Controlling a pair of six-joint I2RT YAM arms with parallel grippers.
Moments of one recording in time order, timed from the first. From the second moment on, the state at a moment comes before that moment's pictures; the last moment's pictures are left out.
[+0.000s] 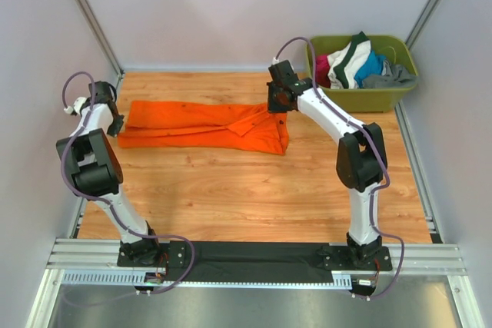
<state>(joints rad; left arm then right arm) 0.35 1.86 1.38 -0.56 -0.35 -0.86 0.48 2.06 1.82 -0.66 0.09 0.42</state>
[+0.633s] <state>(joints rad) 0.30 1.95 1.50 -0.56 -0.38 -0.86 0.47 2.14 1.83 -0.65 0.10 0.41</state>
